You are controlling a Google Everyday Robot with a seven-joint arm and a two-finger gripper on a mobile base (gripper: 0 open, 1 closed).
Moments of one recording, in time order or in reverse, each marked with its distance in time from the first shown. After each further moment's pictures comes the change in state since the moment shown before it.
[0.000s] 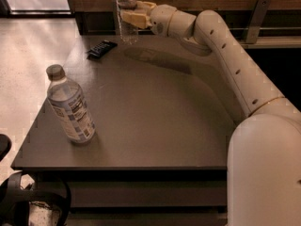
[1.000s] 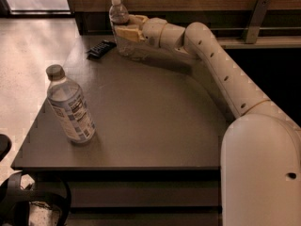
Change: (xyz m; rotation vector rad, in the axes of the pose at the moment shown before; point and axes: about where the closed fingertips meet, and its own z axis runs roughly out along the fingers) arm 0.049 0.013 0.019 -0.032 0.031 -0.085
